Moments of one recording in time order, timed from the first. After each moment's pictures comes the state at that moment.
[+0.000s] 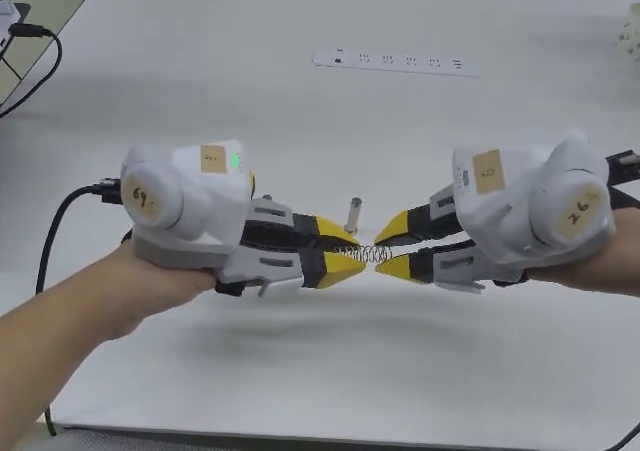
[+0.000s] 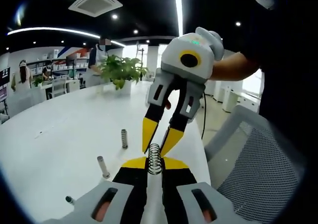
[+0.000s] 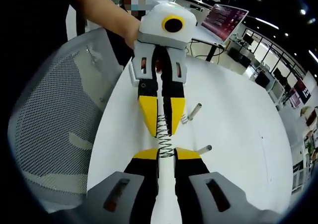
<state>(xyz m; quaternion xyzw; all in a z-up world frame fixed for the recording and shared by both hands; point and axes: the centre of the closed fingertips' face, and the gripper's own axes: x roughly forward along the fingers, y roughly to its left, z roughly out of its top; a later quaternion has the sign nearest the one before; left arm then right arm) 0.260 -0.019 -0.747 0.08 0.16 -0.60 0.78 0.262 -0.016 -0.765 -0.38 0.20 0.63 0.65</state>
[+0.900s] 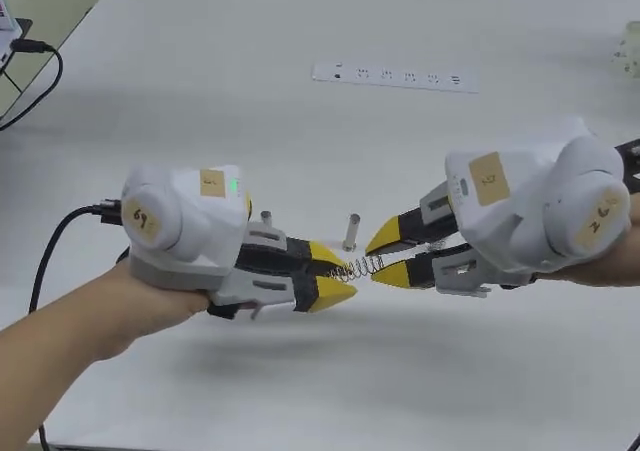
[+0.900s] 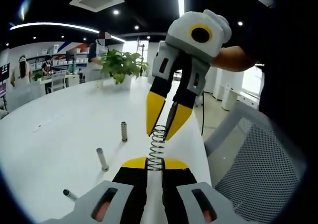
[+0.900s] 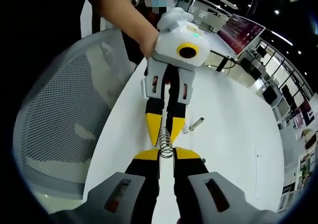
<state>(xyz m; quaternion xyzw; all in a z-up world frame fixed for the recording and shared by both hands) 0.257 -0.013 -0.759 0.08 0.18 -0.60 0.78 0.251 -0.003 -0.741 -0.42 0.17 0.66 0.60</state>
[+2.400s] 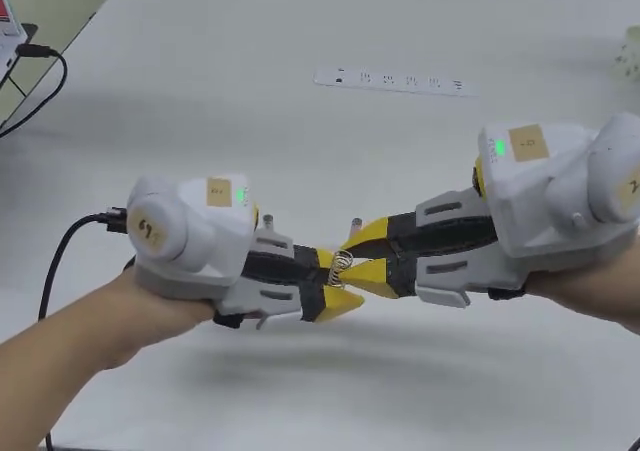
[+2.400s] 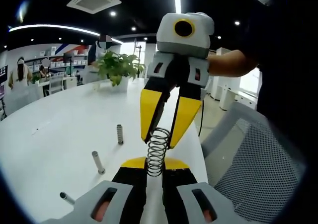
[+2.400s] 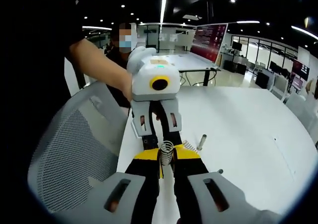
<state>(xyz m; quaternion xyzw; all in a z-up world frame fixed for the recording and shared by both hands) 0.252 -0.018 -0.756 0.08 0.17 -0.61 0.77 0.244 0.020 -0.715 -0.20 0.19 0.67 0.69</state>
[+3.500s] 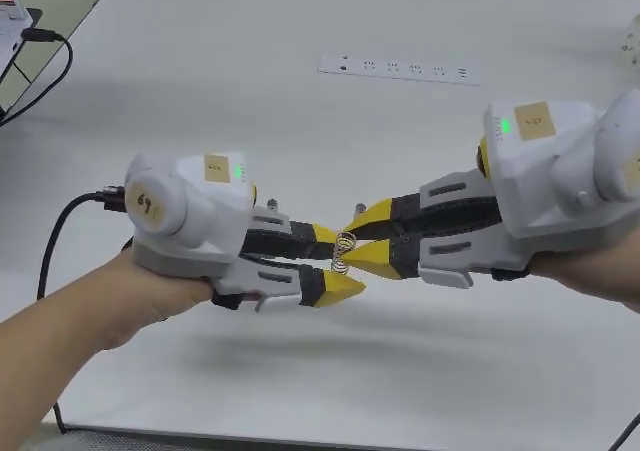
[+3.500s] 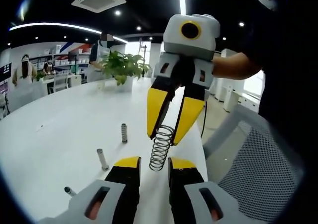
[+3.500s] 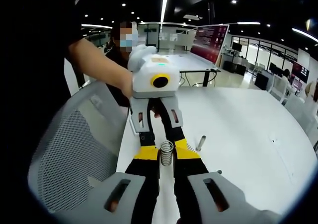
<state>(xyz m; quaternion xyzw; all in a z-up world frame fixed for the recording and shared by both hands) 0.253 -0.007 -0.751 0.07 0.18 -0.59 0.78 0.239 0.021 -0.710 -0.21 0.18 0.66 0.70</state>
